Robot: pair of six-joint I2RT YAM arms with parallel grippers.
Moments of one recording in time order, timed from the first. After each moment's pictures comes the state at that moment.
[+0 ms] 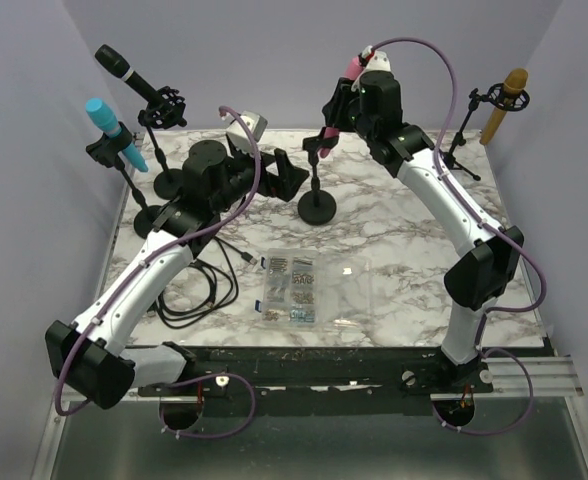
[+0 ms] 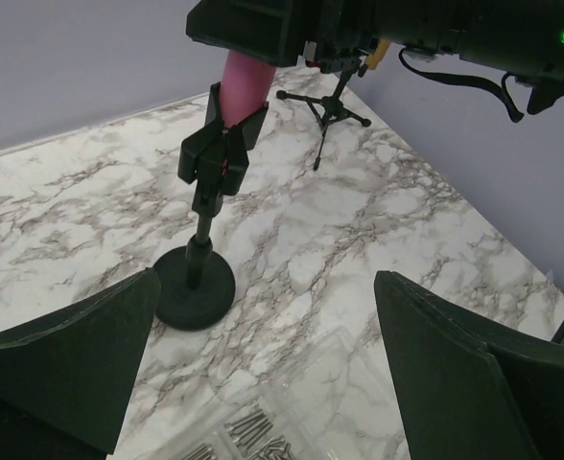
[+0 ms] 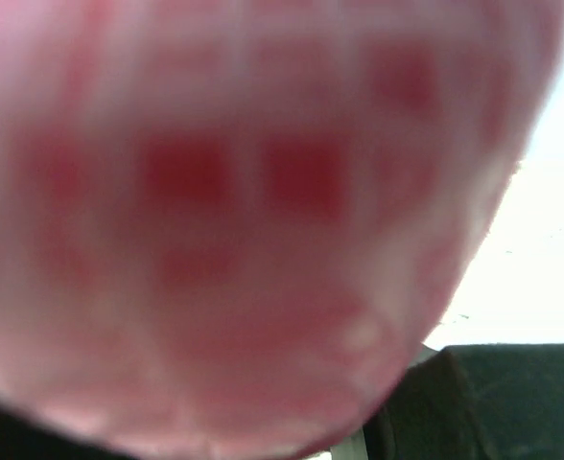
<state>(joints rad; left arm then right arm) -0.51 1.21 1.22 -0.09 0.24 -0.26 0.50 1.89 2.00 -0.34 0.20 0.34</state>
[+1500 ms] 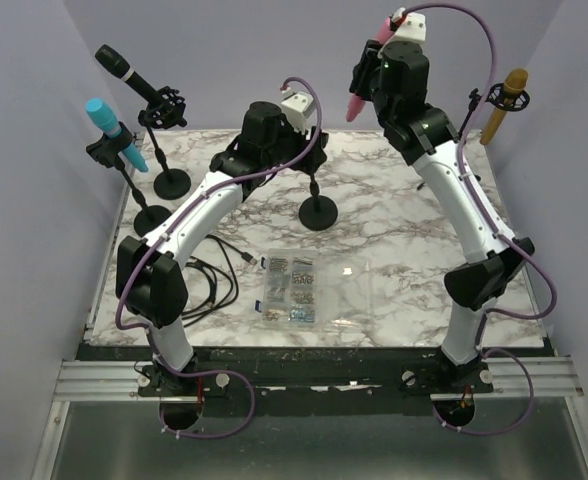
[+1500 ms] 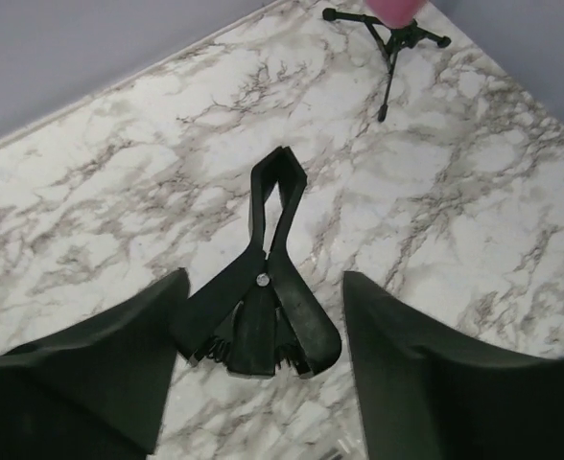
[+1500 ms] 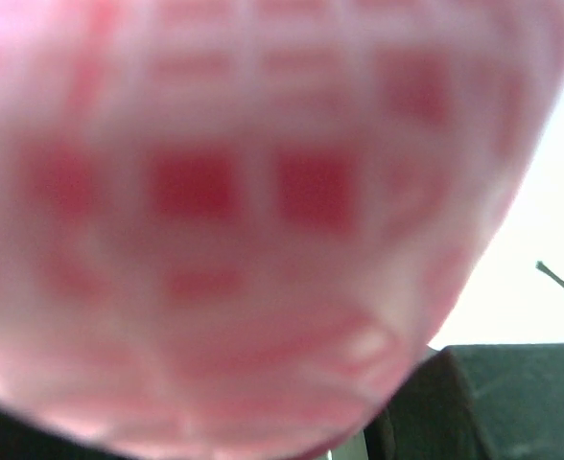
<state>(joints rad) -0.51 1.75 1.66 -0.23 0.27 -0.09 0.51 1.91 2.28 -0.43 0.41 0.25</state>
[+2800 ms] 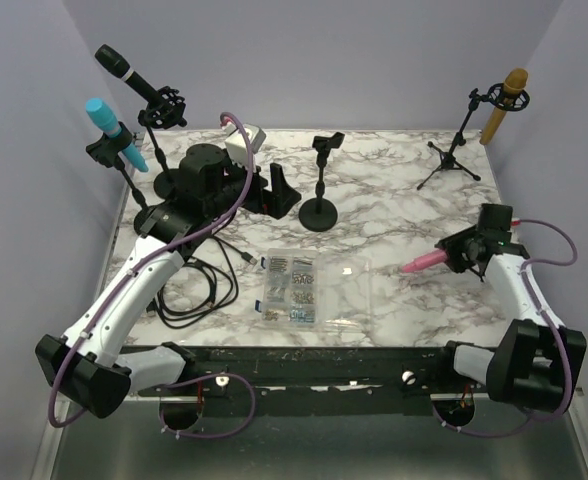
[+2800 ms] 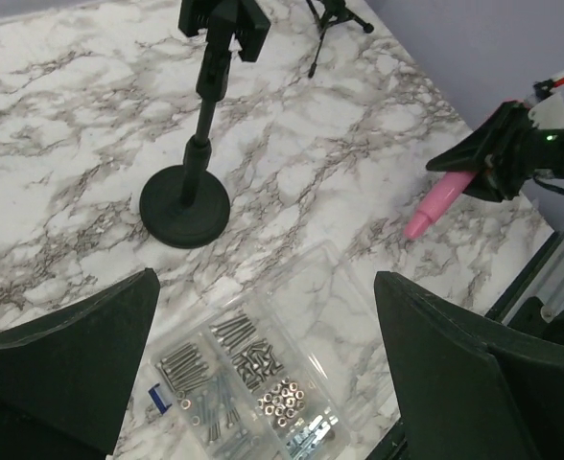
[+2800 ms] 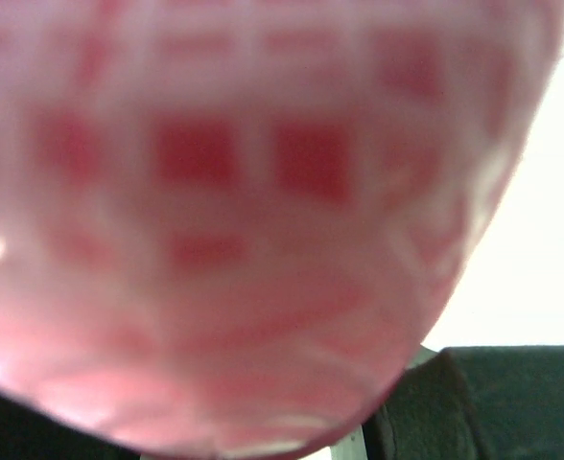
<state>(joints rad) -0.50 1.19 1.30 -0.37 0.31 -0.27 -0.17 1.19 0.73 -0.50 0.00 0.93</state>
